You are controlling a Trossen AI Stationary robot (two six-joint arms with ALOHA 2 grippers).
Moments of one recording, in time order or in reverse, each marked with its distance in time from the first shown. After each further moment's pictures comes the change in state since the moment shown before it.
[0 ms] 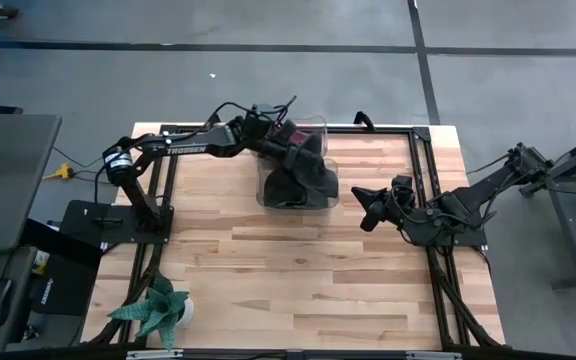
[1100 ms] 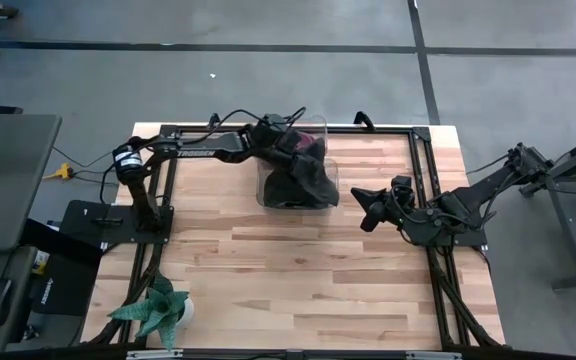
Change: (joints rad) left arm -0.033 0.071 0.001 -0.043 -0.132 0.040; right arm 0.000 0.000 0.001 0.002 -0.017 0.016
